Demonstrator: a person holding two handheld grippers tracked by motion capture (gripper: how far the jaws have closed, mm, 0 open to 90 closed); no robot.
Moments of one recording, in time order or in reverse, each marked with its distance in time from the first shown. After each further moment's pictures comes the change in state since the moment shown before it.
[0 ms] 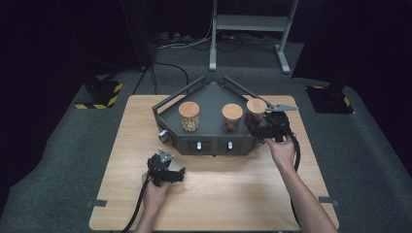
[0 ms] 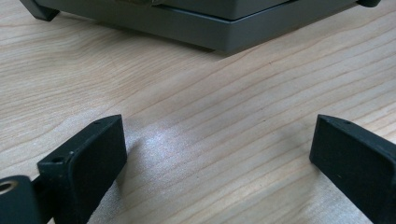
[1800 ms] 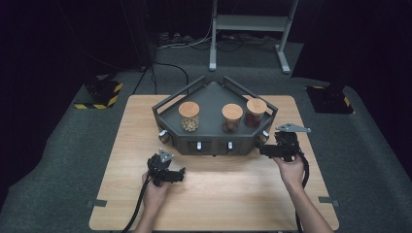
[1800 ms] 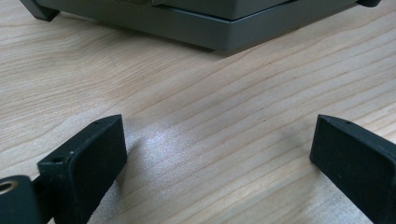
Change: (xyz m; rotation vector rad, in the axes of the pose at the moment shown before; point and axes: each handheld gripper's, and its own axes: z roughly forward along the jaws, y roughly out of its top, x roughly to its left) left arm 0.000 0.000 0.000 0.000 0.001 0.001; right arm -0.008 -0.057 -0.021 -0.022 0.044 0.031
